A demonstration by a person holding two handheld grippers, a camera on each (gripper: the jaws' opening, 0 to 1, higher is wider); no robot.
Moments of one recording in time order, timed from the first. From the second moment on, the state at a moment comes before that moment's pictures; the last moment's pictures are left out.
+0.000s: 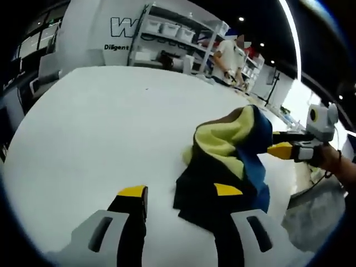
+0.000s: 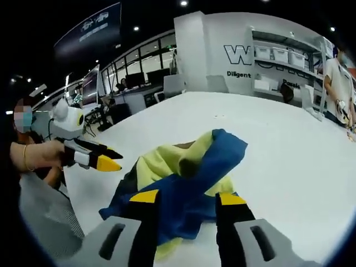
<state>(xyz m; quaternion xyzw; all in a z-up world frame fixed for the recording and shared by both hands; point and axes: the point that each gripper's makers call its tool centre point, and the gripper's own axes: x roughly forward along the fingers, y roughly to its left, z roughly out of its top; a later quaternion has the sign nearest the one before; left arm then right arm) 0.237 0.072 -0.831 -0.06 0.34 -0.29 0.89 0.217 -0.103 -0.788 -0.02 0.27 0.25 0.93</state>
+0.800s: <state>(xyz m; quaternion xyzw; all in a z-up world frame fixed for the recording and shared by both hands) 0.241 0.051 -0.857 -0.12 0.38 -0.29 0.87 0.227 -0.101 -0.794 -0.01 0.27 0.26 0.93</state>
